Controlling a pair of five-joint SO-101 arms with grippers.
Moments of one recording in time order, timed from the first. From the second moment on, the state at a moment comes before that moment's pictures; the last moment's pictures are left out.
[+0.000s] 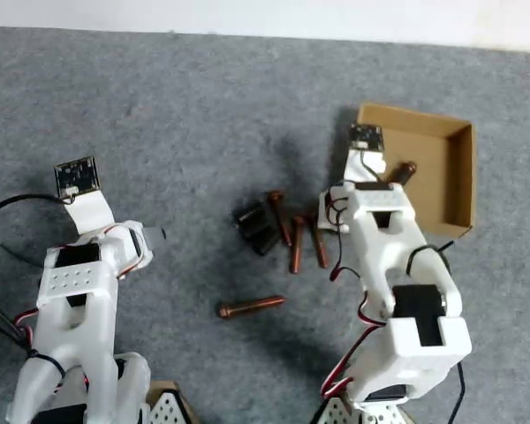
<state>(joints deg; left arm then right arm) -17.4 -34.4 64.1 41.9 13.1 -7.0 7.5 30.4 40.8 -4.1</state>
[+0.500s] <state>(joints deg) -17.4 -34.4 64.1 41.9 13.1 -7.0 -22.2 63.6 20.6 -4.1</state>
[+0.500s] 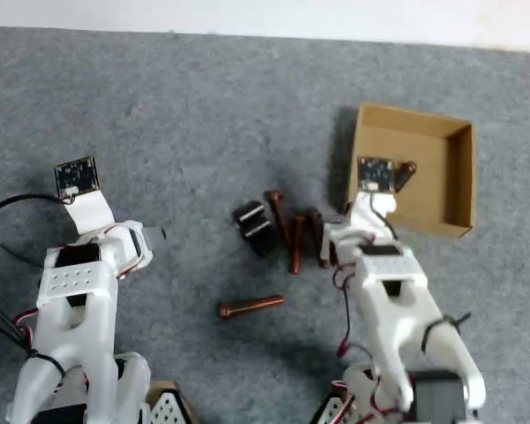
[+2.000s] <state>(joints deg) 31.9 -34.4 71.1 41.9 56.0 -7.1 -46.0 76.4 18.7 -4.1</state>
